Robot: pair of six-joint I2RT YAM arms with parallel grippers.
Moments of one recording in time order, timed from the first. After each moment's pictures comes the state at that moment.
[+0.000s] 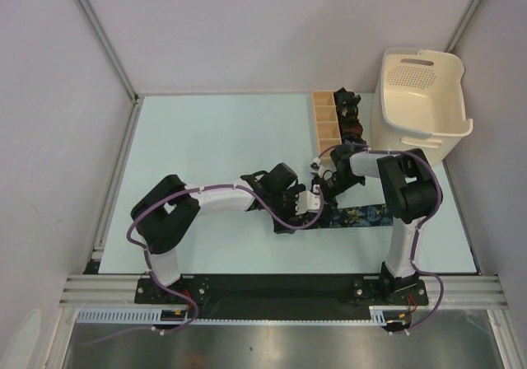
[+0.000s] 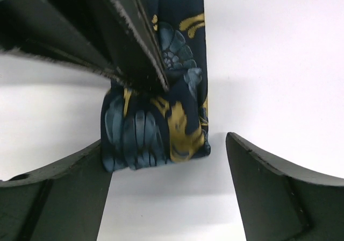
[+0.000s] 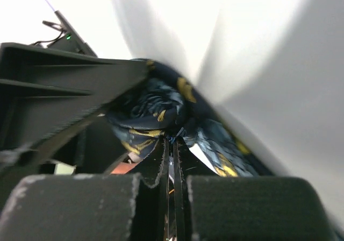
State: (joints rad) left arm -0.91 1.81 1.08 -0.28 0.41 0.58; right arm 0.31 1.97 1.08 -0.65 -0.92 0.21
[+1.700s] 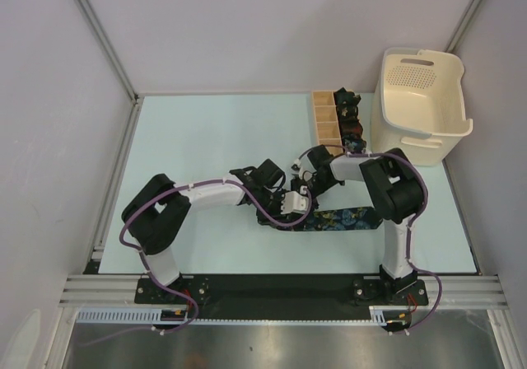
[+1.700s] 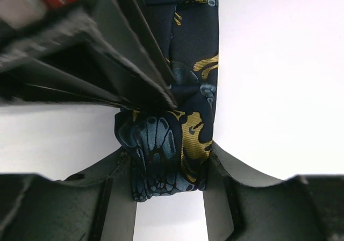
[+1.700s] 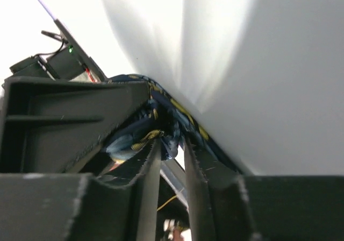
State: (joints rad) left arm -0.82 1.76 1.06 -0.45 0.41 0.73; right arm 0.48 2.04 1.13 -0.47 -0.91 0.42
